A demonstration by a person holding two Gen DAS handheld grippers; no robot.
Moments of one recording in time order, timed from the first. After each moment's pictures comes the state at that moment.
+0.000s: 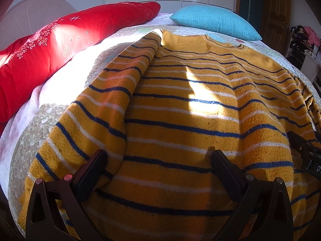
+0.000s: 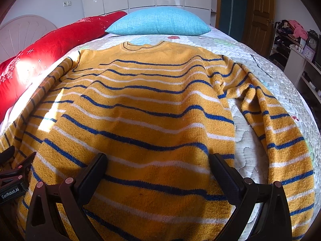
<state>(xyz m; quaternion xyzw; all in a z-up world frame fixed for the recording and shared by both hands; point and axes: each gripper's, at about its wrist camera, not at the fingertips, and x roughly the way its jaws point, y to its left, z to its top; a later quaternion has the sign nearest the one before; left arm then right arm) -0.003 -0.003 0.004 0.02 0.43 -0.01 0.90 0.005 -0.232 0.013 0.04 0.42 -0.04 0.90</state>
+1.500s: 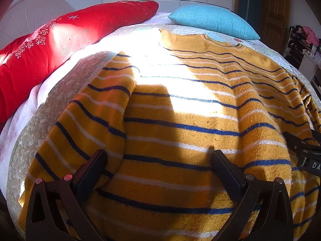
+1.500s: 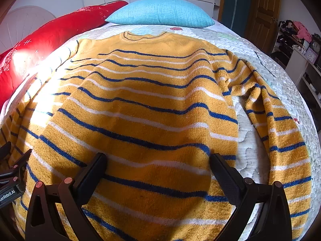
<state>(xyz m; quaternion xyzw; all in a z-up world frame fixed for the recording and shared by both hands) -0.007 -0.002 0.003 0.02 0.44 -0.01 0.90 0.017 -0.226 0.011 0.02 0.46 -0.04 0.89</state>
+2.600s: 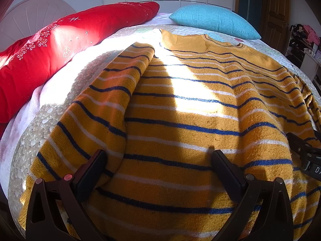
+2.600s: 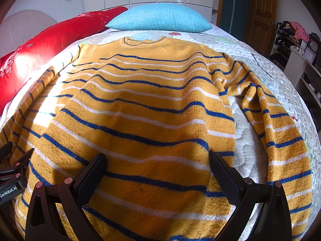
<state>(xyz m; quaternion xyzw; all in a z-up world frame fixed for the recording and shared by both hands) -0.009 -0.002 0.004 0.02 0.44 -0.01 0.90 0.006 -0.227 0.013 0.03 0.45 -0.04 0.89</state>
